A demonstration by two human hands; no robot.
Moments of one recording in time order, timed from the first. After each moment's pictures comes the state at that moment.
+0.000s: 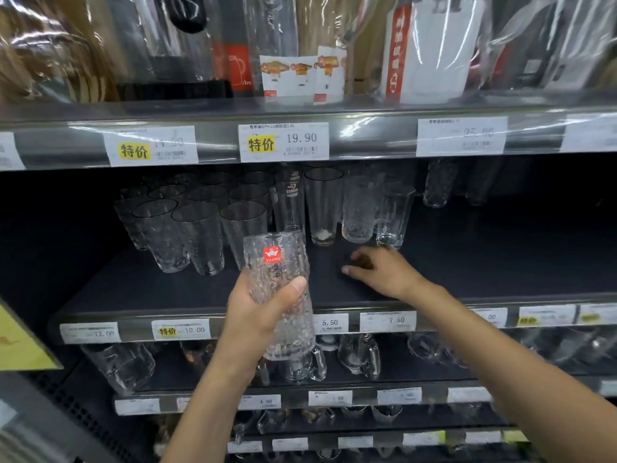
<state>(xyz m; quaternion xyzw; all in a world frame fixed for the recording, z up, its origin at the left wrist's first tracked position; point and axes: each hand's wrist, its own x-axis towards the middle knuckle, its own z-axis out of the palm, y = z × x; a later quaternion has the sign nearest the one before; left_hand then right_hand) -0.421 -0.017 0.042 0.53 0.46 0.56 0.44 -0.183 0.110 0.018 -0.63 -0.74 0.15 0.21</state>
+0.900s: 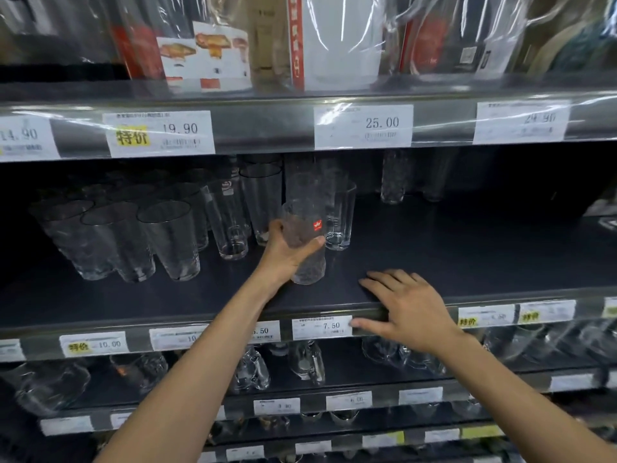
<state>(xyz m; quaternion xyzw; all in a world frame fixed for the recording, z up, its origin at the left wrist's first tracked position) -0.284 0.142 0.013 0.61 0.48 0.49 0.40 -0.049 0.060 -0.042 -0.52 -0.80 -0.23 0.19</state>
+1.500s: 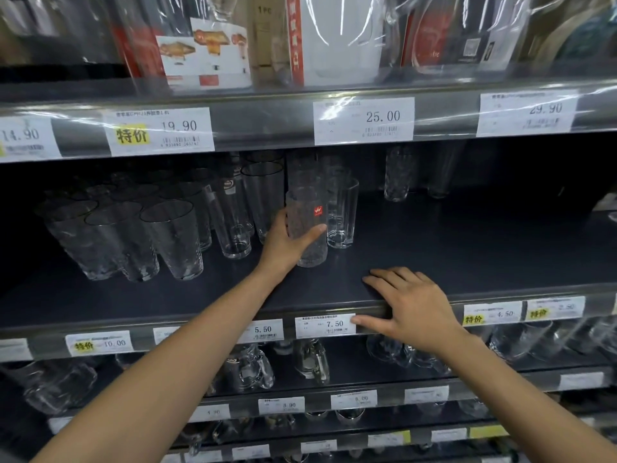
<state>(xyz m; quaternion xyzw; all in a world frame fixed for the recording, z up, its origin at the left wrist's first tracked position) -0.282 0.163 0.011 0.63 0.48 0.51 0.34 -0.052 0.058 -0.043 -0.53 -0.79 -0.25 0.20</state>
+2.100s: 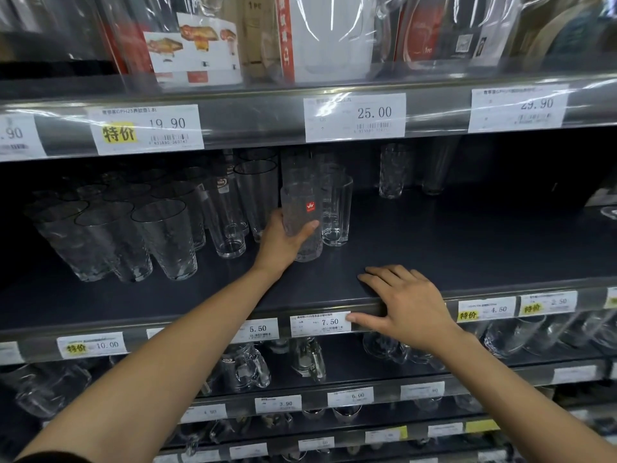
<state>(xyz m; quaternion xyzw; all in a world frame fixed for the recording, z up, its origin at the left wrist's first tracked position) -0.280 0.174 0.005 0.65 0.49 0.50 0.30 -0.052 0.056 -0.045 -0.54 -0.78 -0.24 0.20</state>
